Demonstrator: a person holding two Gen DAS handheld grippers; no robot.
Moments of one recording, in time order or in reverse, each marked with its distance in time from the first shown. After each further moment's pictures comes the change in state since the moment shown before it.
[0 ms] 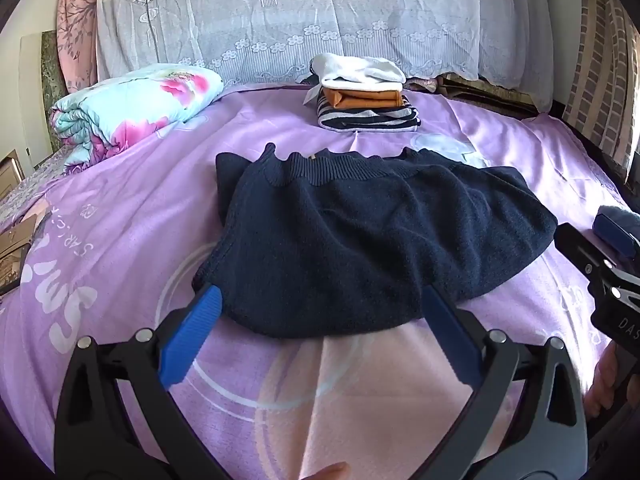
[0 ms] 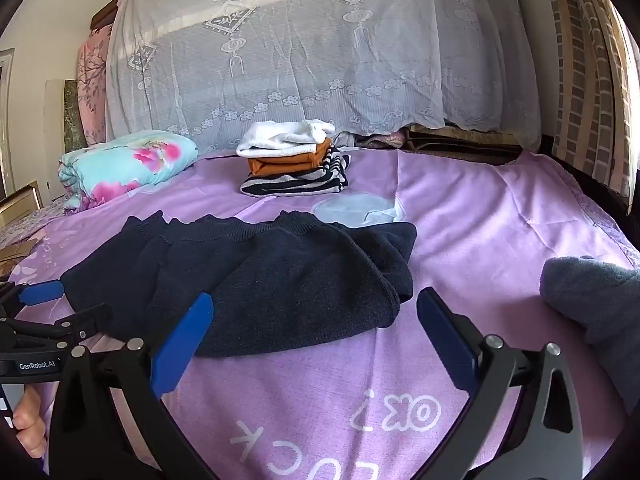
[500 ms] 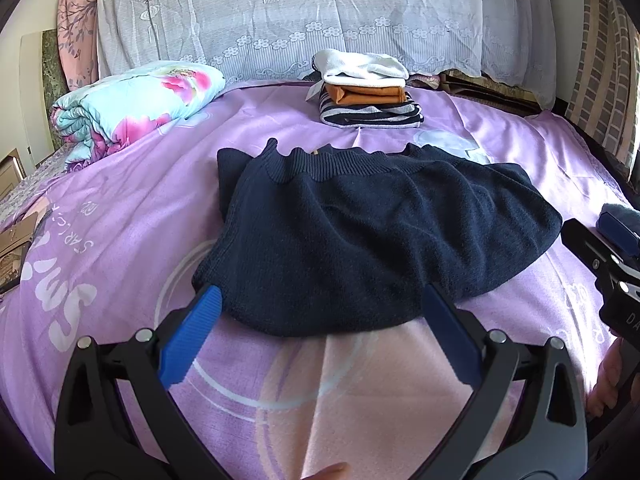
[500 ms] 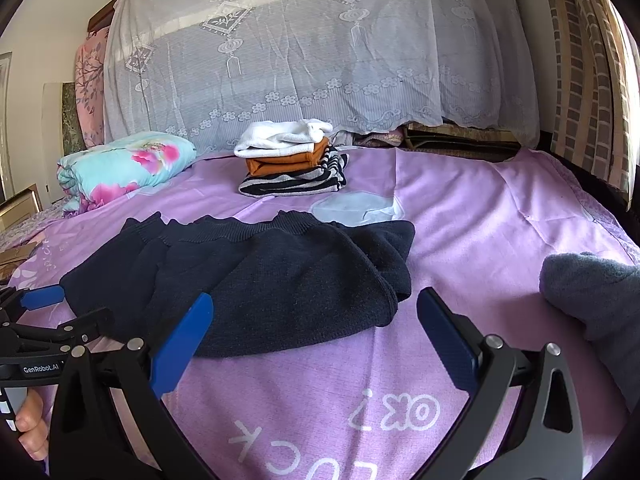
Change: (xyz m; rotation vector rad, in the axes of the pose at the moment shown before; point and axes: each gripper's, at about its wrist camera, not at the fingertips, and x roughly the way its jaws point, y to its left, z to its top) left arm 0.004 0.002 0.000 -0.003 0.009 0.005; right arm 0.002 -0.007 -0.001 0.008 0.000 0.000
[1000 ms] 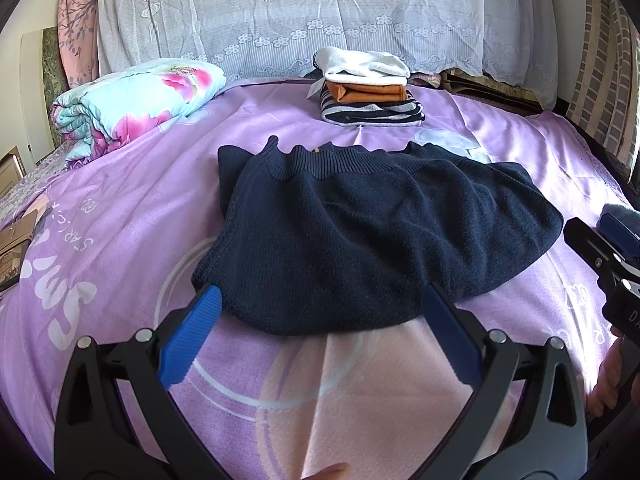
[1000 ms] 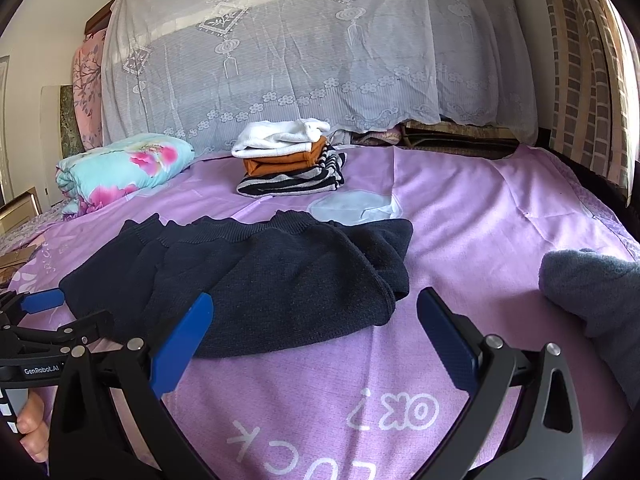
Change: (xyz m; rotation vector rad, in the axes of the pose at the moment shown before) left arm 0.001 0.001 -0.001 0.001 0.004 0.002; right arm 0.002 -0.002 0.000 0.011 0.003 -0.001
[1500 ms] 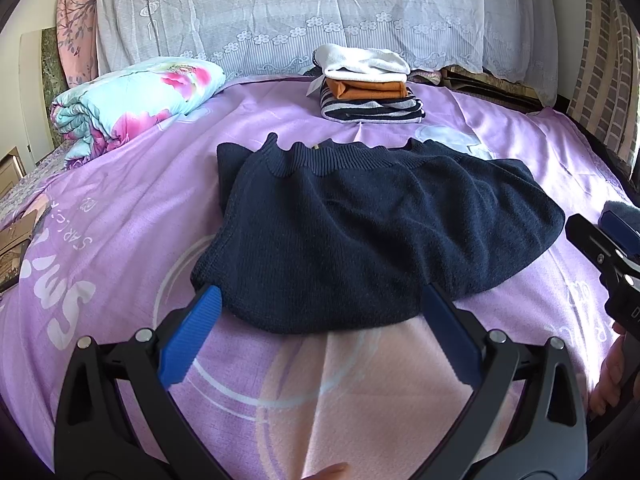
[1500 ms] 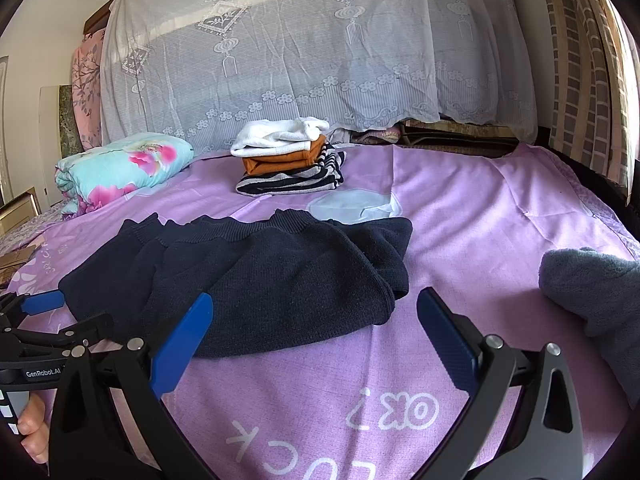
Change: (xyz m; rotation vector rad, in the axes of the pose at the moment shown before) left arm 0.003 0.001 -0.005 0.003 0.007 0.003; right arm 0.000 -0.001 0.001 0.004 0.002 0.002
